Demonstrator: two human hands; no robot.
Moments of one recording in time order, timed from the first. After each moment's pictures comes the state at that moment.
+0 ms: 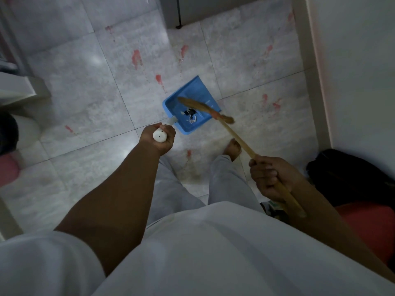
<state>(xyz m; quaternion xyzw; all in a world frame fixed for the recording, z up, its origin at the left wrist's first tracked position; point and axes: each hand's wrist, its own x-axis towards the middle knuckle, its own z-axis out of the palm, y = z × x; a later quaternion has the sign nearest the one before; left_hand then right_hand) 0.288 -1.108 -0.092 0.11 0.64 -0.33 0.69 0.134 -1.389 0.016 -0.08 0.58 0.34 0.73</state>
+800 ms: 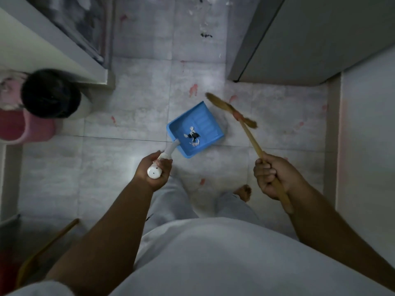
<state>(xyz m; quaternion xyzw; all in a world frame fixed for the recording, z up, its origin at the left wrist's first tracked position) 0.223 -0.963 -0.009 0.00 0.58 -0.24 0.78 0.259 -1.290 0.073 -0.28 0.55 0.37 0.69</state>
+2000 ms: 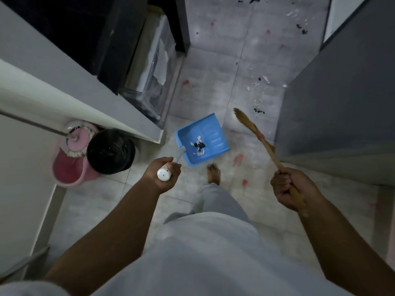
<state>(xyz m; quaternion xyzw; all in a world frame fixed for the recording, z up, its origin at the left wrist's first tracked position) 0.553 -0.691 0.042 0.01 0.59 -0.20 0.78 0.633 -1.049 0.076 -0.32 0.52 0.39 0.69</state>
